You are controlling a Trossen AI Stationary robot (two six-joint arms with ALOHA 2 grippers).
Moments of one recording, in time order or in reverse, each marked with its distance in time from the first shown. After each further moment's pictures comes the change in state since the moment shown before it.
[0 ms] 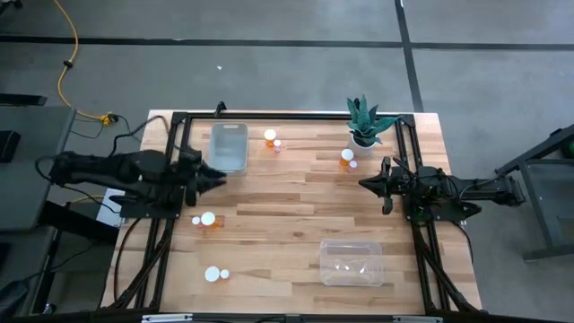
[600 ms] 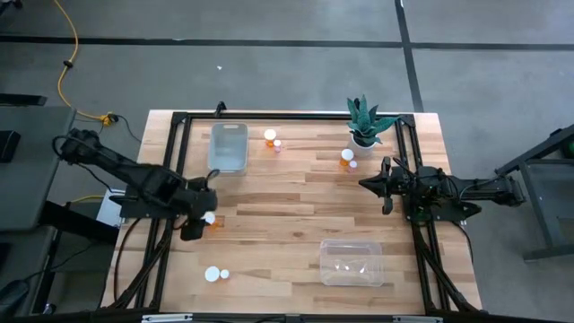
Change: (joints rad) left arm -0.303 0.455 0.167 -0.603 0.045 0.095; right arm 0.000 0.000 0.000 0.000 0.000 0.000
